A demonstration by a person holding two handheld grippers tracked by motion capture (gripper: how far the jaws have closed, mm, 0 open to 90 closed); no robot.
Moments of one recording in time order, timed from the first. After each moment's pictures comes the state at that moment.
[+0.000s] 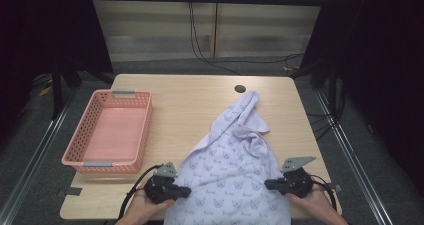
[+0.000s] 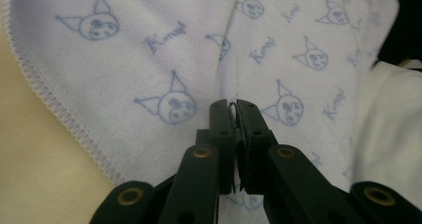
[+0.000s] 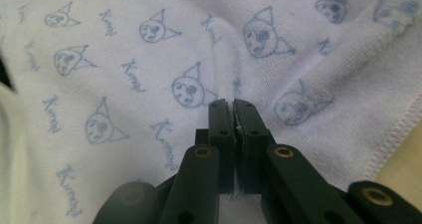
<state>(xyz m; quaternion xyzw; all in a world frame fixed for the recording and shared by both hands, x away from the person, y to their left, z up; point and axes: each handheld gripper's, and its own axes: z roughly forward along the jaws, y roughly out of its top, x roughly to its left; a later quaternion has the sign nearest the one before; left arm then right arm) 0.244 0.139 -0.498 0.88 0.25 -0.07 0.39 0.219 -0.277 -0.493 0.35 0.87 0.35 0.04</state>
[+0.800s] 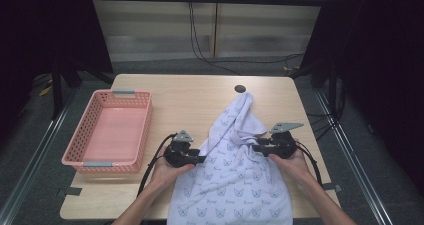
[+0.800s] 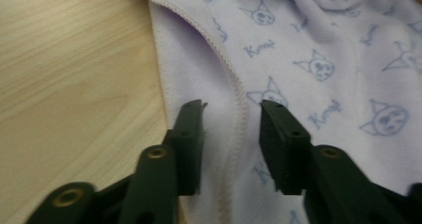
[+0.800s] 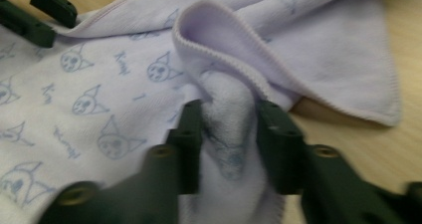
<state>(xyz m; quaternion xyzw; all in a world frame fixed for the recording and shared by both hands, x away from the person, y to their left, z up) 0.332 0.094 -0.501 0.86 0.30 0.02 0.40 0.321 -0.262 -0.485 0.39 0.82 0.39 0.12</state>
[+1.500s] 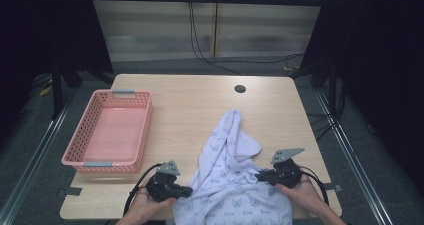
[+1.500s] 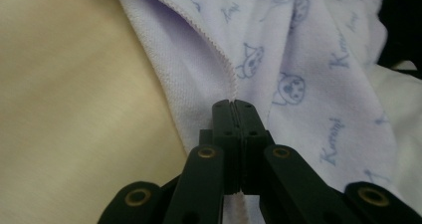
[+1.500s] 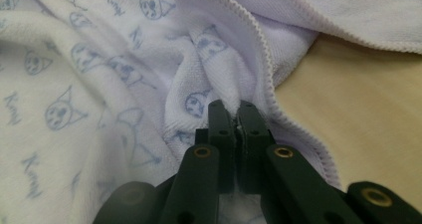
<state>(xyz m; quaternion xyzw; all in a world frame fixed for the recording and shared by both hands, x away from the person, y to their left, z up) 0.235 0.136 -0.494 0.88 0.27 -0.10 0.38 0.242 -0.256 -0.495 0.34 0.87 0.36 0.04</state>
